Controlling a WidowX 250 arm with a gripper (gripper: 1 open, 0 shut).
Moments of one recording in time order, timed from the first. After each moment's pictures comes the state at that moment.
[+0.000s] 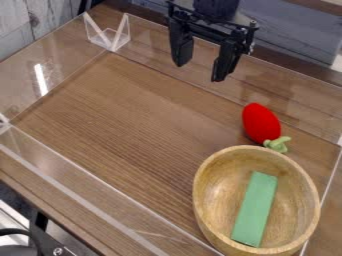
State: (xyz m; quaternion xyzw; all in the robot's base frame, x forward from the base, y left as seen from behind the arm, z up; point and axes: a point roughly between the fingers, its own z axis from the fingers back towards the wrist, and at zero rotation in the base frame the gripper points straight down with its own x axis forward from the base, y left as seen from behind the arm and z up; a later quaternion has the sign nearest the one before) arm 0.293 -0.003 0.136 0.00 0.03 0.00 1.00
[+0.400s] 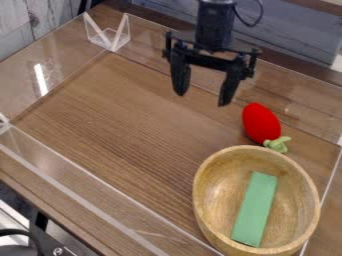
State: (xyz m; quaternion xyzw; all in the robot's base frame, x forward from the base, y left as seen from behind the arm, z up) arm 0.285 -0.027 0.104 -0.01 0.05 0.14 0.99
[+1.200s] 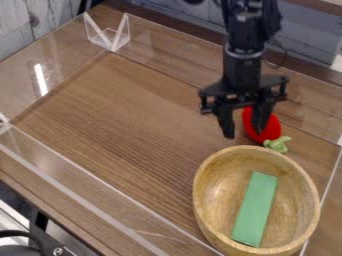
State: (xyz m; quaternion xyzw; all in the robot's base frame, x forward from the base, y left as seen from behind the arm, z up) arm 0.306 -0.069 0.054 -0.07 0.01 0.37 0.93
